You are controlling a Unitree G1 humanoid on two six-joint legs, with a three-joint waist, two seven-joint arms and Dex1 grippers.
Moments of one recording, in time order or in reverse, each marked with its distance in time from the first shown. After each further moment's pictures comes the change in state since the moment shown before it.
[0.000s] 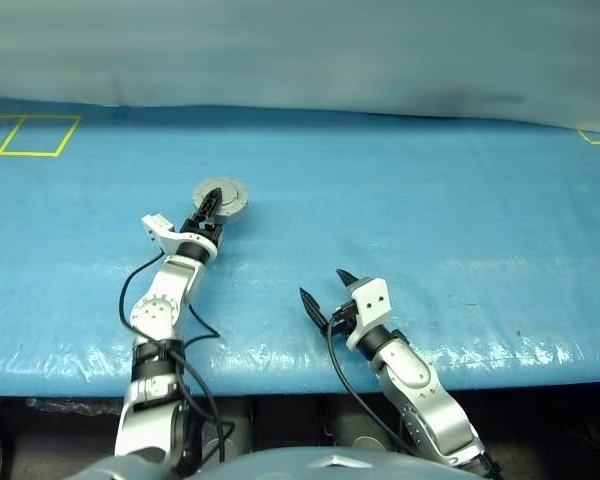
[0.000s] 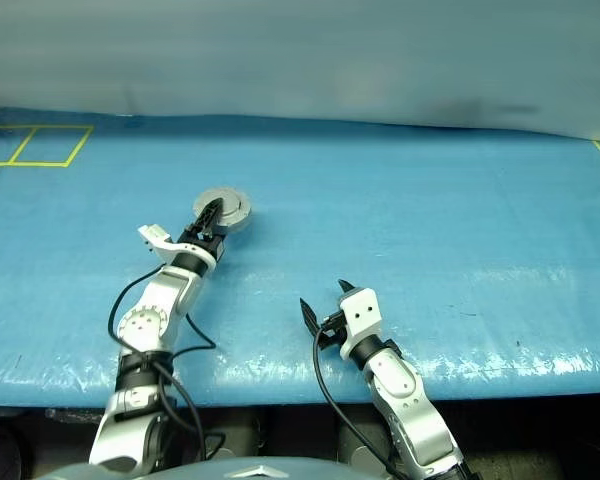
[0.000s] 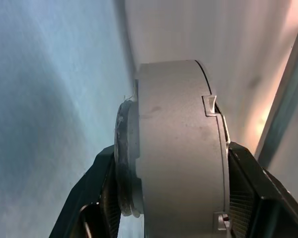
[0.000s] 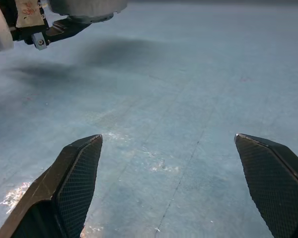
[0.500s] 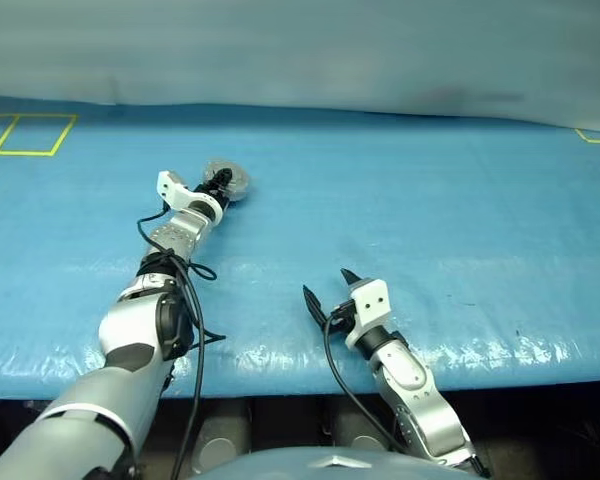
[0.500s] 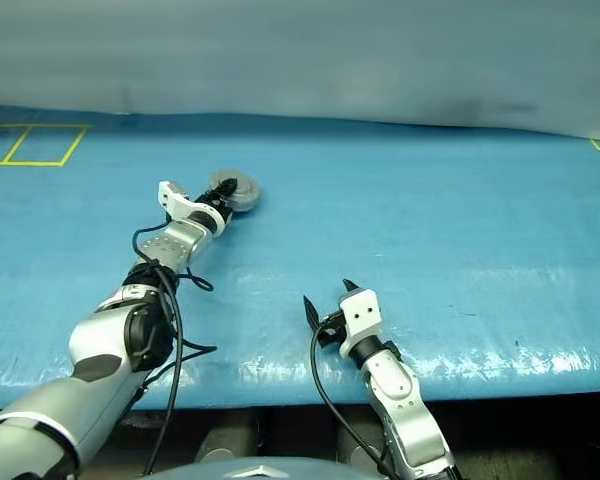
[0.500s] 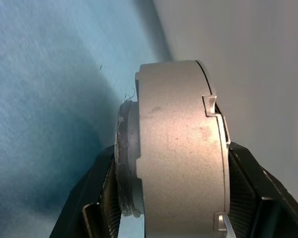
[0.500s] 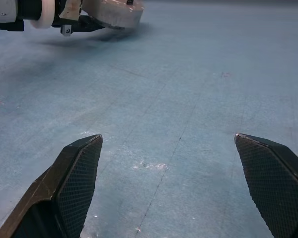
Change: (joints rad) left arm -0.524 0.143 0.076 0.835 0.432 -0.123 -0.172; right arm 0.022 0.080 -0.041 0.014 -0.074 -0.007 -0.001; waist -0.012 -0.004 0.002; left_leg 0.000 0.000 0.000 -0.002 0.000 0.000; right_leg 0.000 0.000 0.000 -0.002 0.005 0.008
